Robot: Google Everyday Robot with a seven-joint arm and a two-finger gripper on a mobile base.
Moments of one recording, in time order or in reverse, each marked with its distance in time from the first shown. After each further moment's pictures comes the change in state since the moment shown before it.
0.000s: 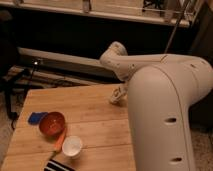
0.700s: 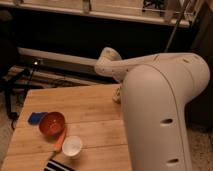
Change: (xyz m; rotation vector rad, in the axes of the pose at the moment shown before) arm 0.001 0.003 -0.005 0.066 0.138 0.026
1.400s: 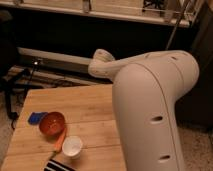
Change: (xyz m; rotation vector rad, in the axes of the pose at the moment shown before) arm -0.009 -0.006 -0.020 0.007 0.074 -0.058
